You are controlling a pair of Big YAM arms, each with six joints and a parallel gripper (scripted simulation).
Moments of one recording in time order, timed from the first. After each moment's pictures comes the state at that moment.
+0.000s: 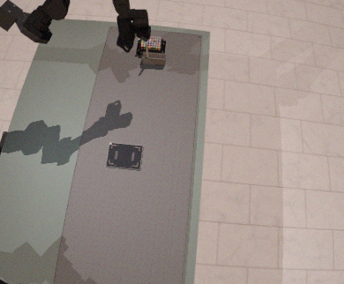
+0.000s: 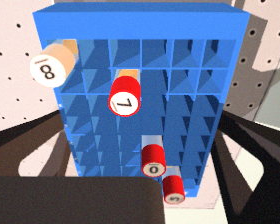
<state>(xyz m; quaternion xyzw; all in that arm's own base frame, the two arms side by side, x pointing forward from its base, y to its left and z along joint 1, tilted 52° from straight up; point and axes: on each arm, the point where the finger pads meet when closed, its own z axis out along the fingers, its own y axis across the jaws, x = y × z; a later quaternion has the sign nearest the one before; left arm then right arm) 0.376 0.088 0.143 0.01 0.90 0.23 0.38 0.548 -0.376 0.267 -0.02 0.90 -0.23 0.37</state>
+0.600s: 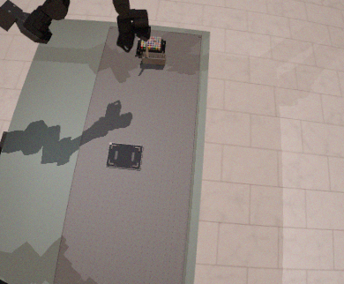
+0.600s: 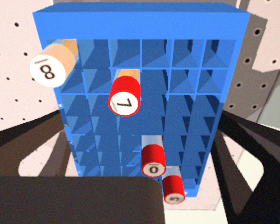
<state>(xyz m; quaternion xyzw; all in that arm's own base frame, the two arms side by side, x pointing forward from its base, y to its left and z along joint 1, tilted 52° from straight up) 0.376 0.088 0.143 0.01 0.90 0.23 0.38 0.550 -0.377 0.263 -0.02 0.90 -0.23 0.37</state>
